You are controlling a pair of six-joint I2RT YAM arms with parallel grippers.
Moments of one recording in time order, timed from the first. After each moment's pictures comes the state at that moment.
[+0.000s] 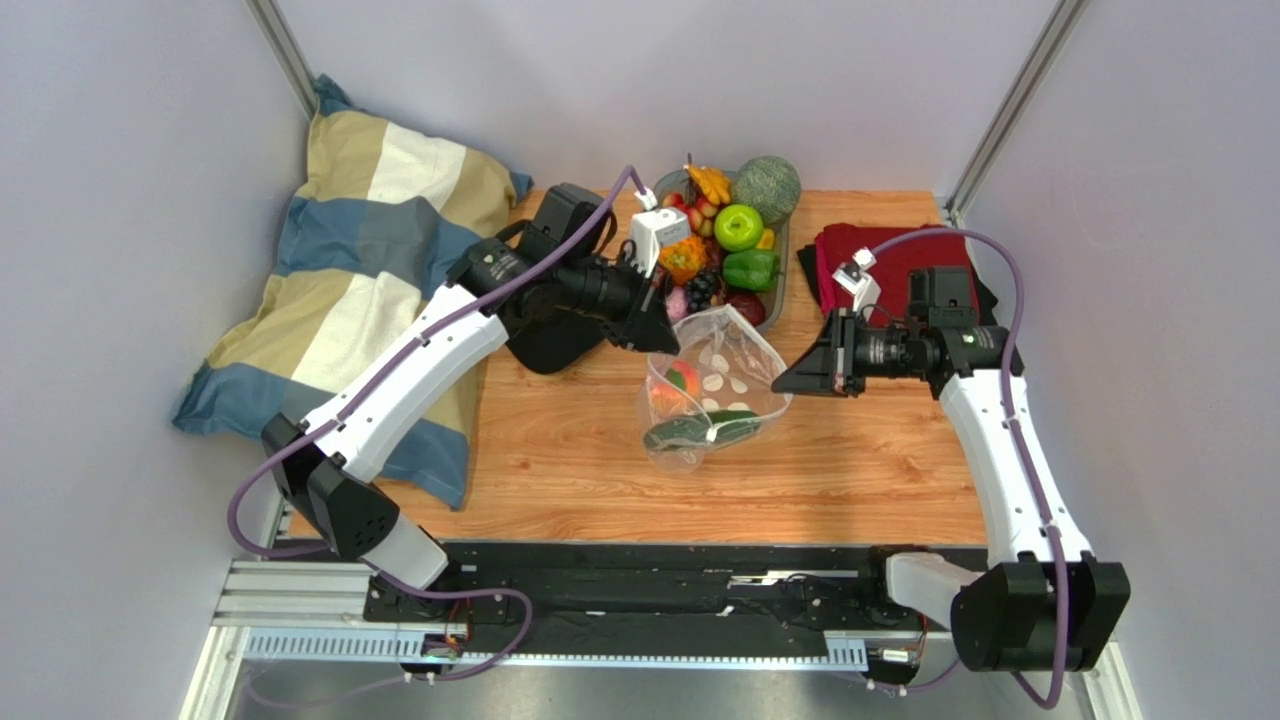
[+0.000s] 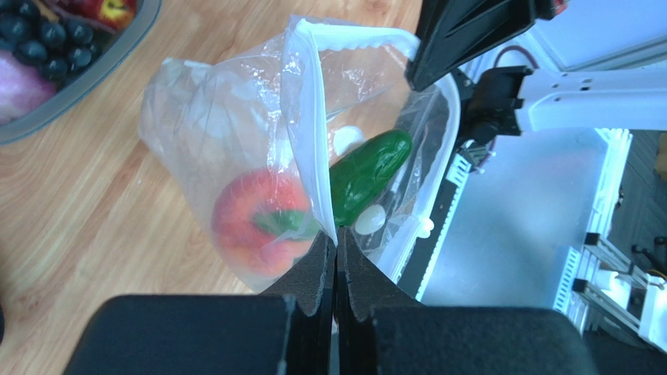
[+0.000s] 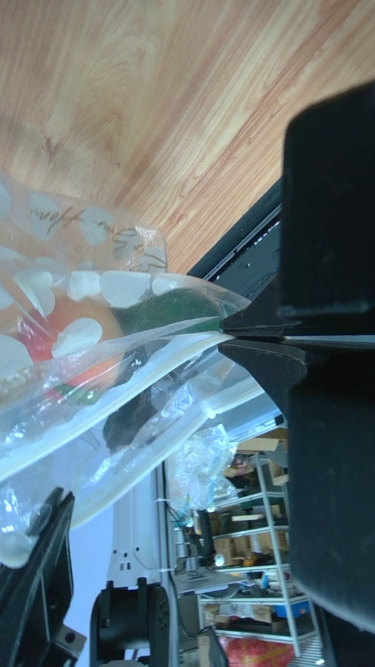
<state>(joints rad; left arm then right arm) -0.69 1.55 1.68 -0.84 0.61 -0.11 0.01 1.16 1.10 -0.92 -1.05 0.21</state>
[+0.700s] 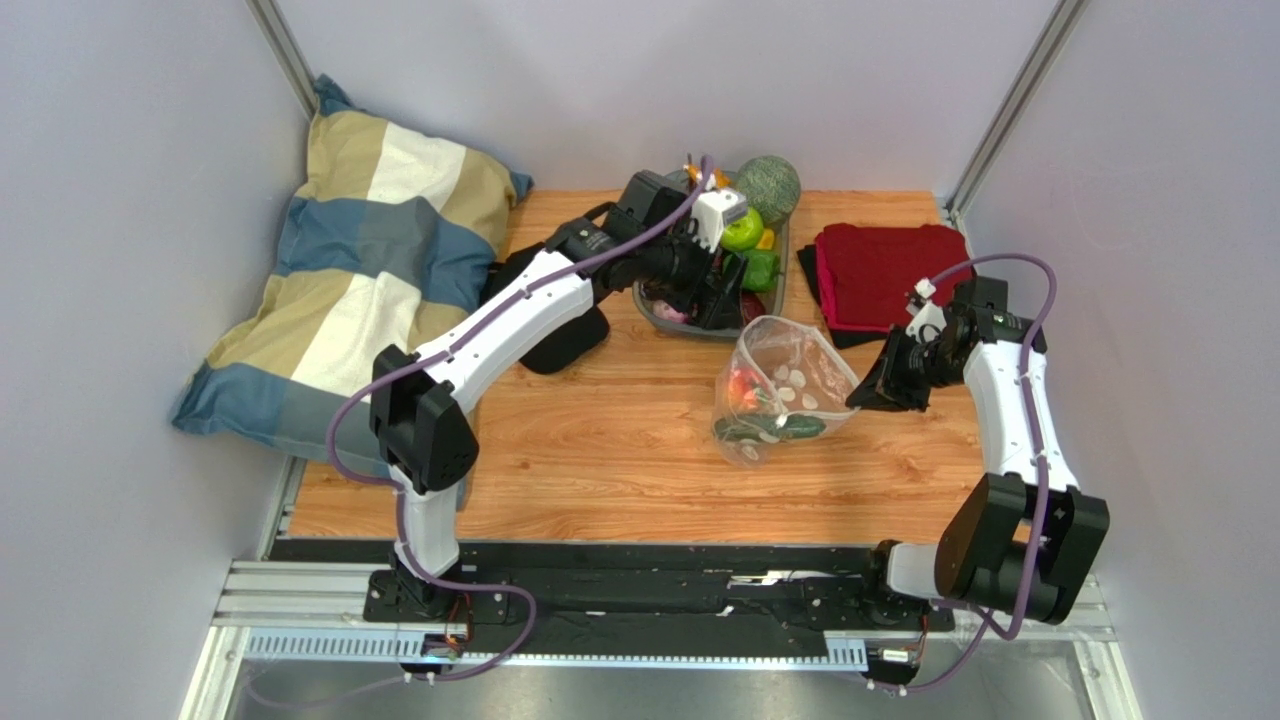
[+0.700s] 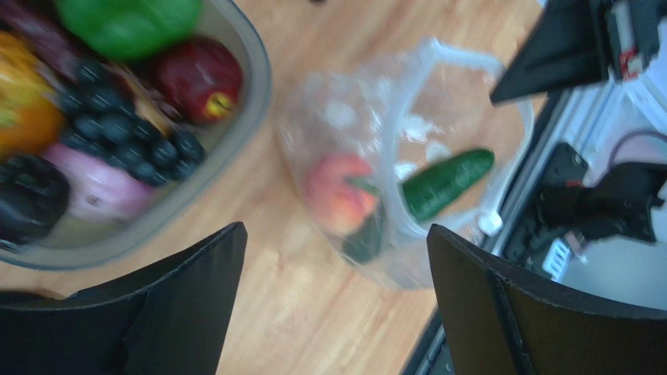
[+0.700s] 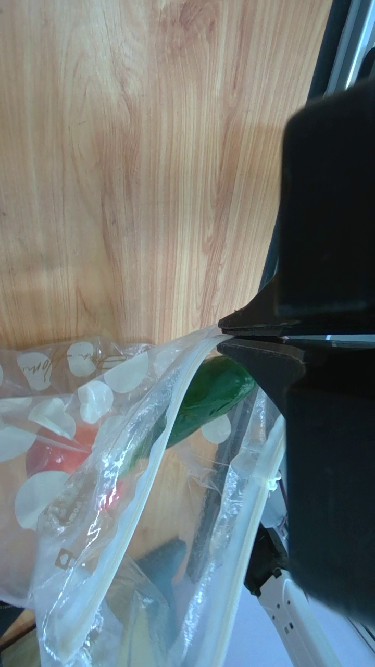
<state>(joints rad) -0.72 1.91 1.91 -0.70 0.43 -0.09 -0.25 1.31 1.08 -1.05 -0.55 0.13</state>
